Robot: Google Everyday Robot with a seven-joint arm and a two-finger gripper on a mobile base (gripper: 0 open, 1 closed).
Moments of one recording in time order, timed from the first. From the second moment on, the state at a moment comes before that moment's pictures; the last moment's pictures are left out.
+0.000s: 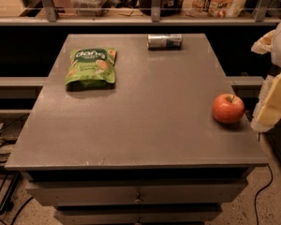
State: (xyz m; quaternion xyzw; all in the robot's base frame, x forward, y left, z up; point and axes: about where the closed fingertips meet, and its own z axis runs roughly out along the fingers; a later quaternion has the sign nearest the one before) arm 0.438 -0.217 0.976 -0.60 0.78 -0.03 0.16
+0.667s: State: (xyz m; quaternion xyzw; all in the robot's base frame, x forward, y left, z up) arm 0.458 -0.207 0.977 -0.63 0.76 -0.05 0.16
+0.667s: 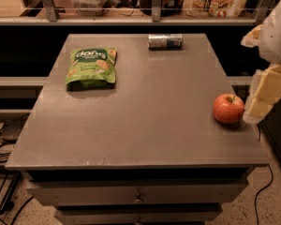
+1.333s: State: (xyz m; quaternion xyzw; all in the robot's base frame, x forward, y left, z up) arm 0.526 -0.172 0.982 -0.68 0.71 -0.09 0.17
